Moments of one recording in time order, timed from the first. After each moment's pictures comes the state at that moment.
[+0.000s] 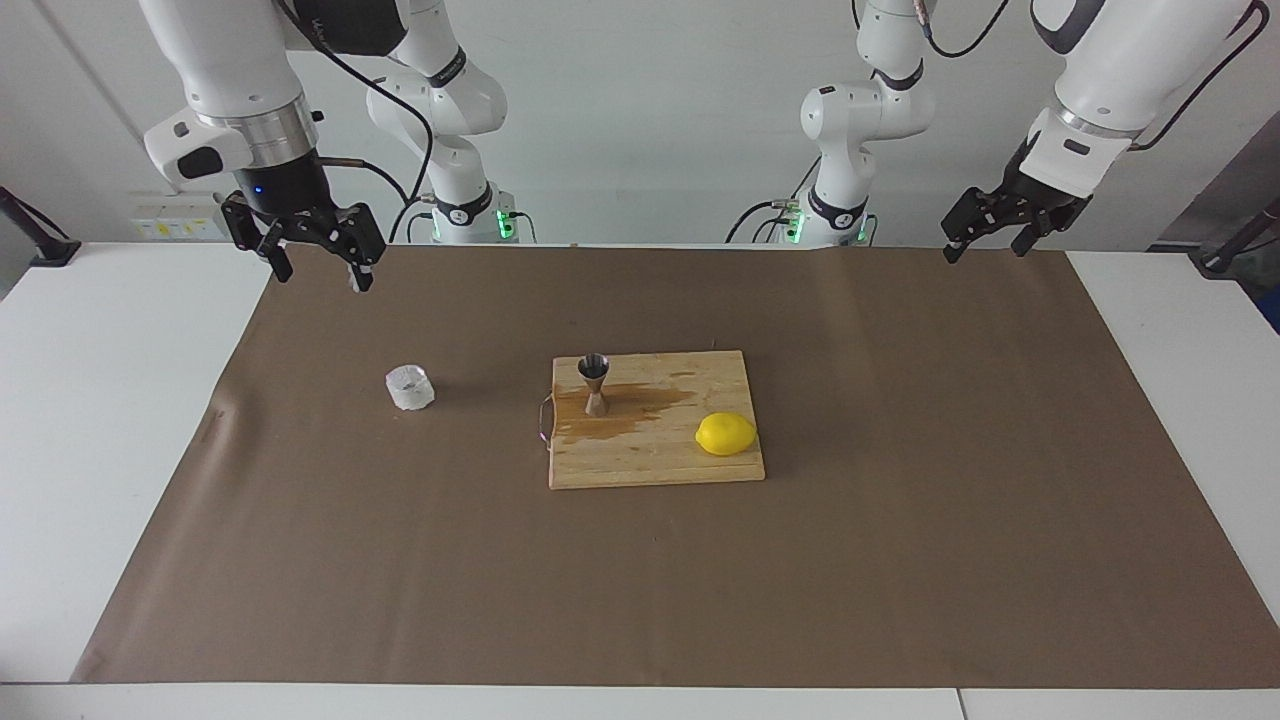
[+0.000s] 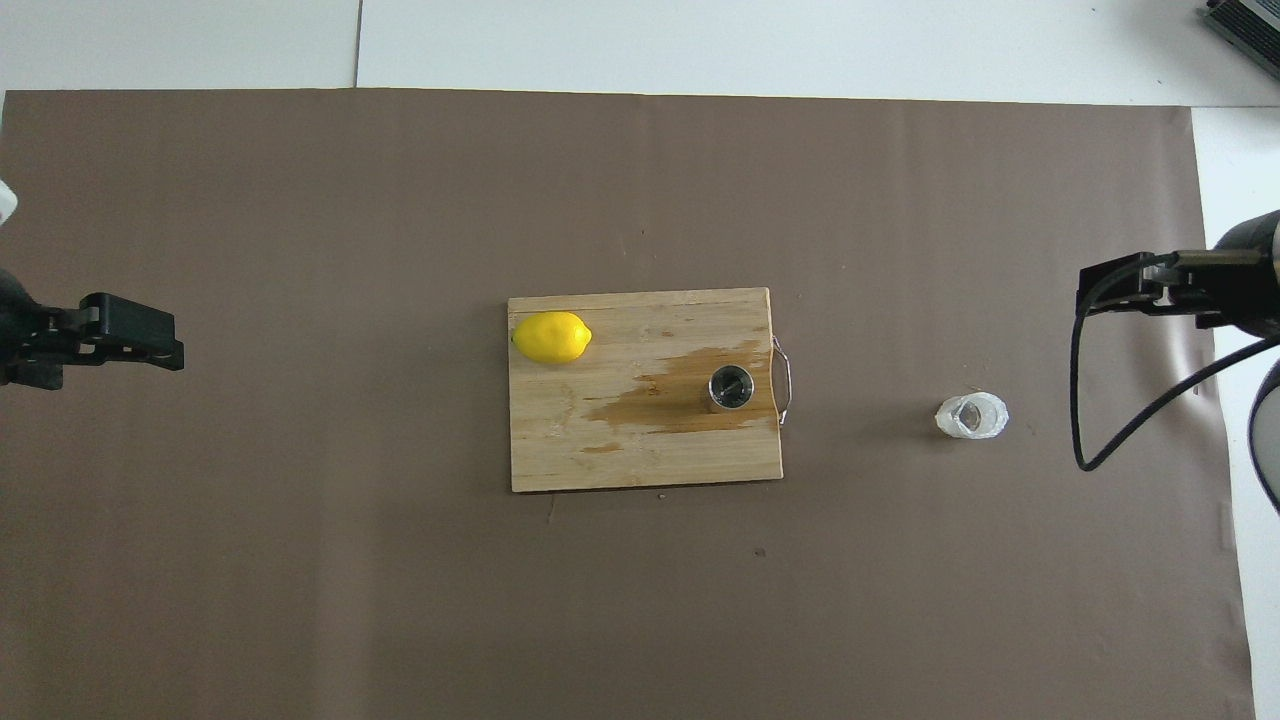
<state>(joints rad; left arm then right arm) 0.05 -0.07 -0.14 -1.61 -0.05 1.49 -0.18 0.01 -0.04 0.03 -1.64 -0.05 1.64 0.17</state>
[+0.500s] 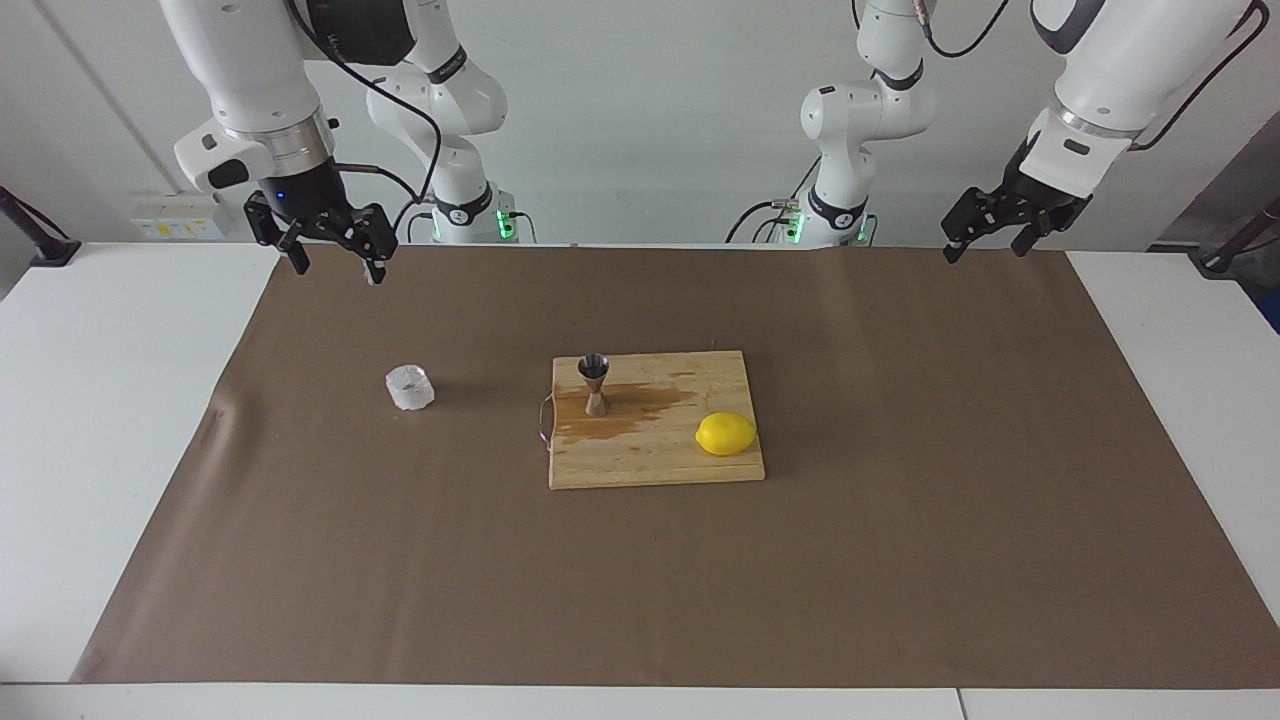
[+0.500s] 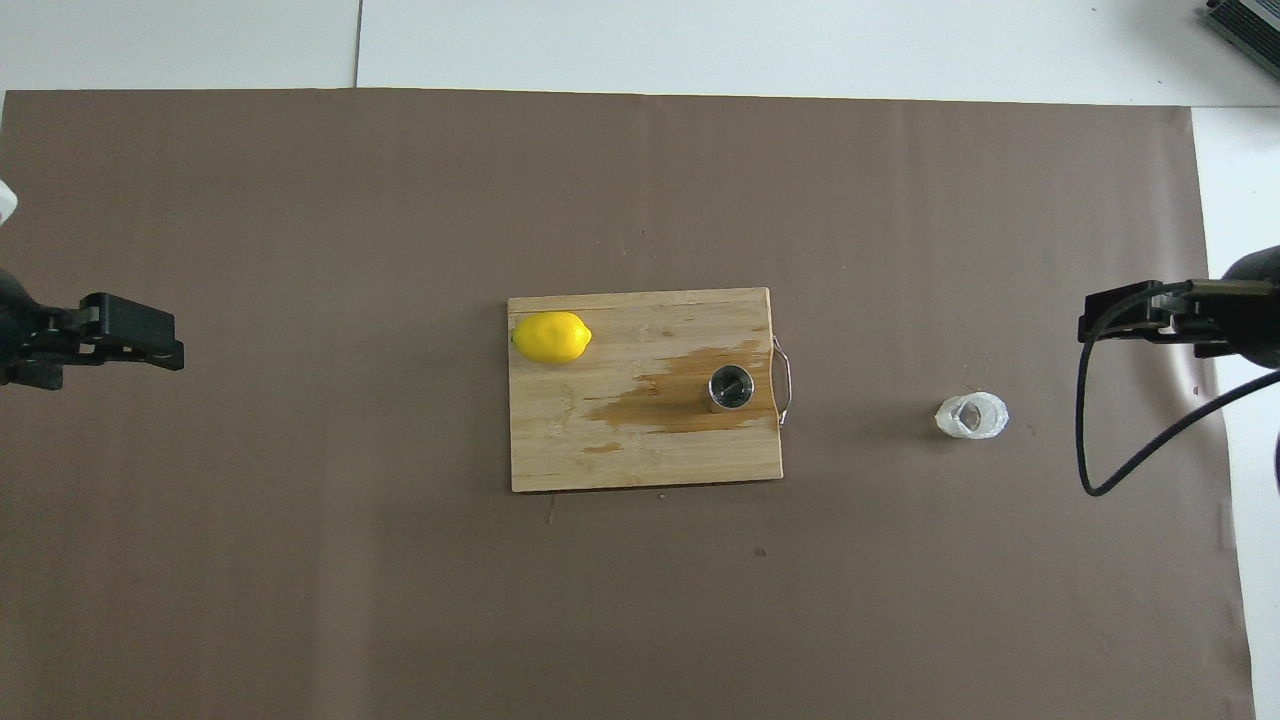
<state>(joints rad) 0.05 -0.07 -0.14 -1.61 -0.05 1.49 -0.18 -0.01 -0.08 0.03 -1.68 -0.01 1.64 0.17</state>
